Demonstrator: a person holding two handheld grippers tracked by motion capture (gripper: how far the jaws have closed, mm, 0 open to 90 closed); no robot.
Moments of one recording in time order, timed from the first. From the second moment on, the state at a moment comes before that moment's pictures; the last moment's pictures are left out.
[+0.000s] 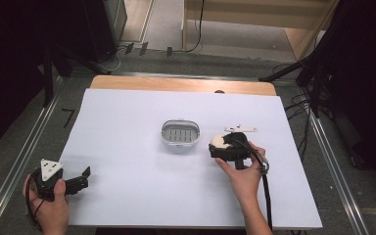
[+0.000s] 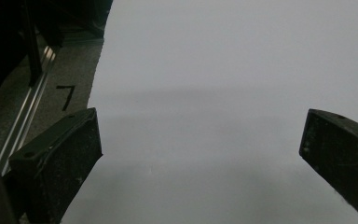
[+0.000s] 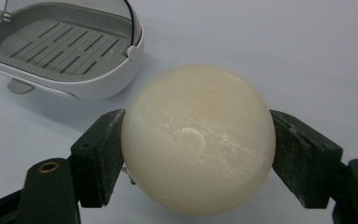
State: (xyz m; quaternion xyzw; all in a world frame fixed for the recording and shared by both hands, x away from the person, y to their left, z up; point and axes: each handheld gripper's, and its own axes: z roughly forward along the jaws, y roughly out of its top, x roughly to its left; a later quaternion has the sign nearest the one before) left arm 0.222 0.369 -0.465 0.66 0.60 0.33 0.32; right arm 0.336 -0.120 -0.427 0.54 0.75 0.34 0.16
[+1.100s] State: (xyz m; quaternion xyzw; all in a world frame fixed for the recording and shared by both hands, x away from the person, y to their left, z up) left arm 0.222 0.369 -0.465 0.66 0.60 0.33 0.32; right arm 0.352 -0.083 -0.409 0.52 0.76 0.35 0.15
